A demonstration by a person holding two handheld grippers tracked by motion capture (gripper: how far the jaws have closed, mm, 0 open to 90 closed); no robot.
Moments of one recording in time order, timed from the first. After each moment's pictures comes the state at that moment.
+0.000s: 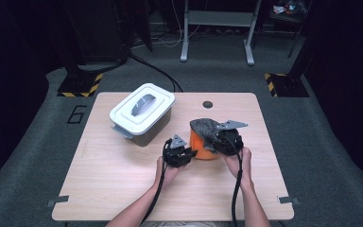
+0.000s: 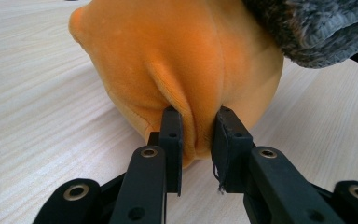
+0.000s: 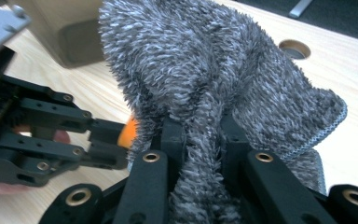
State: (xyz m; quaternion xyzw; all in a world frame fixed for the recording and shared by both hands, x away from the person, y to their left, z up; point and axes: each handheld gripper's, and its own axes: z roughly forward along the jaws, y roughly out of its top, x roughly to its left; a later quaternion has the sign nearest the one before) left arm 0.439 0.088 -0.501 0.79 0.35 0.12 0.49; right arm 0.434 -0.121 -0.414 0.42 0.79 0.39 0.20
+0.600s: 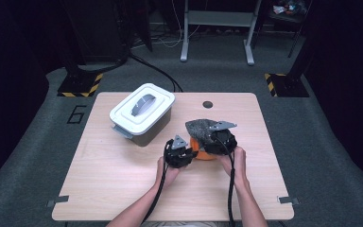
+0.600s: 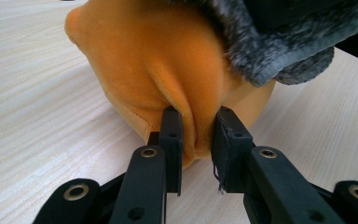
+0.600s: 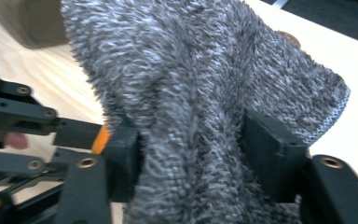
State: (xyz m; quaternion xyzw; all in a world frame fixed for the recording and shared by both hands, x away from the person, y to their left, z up) left arm 0.437 0.086 -0.501 0.80 0.35 0.12 0.48; right arm 0.445 -0.103 -0.430 0.43 0.80 0.34 0.24
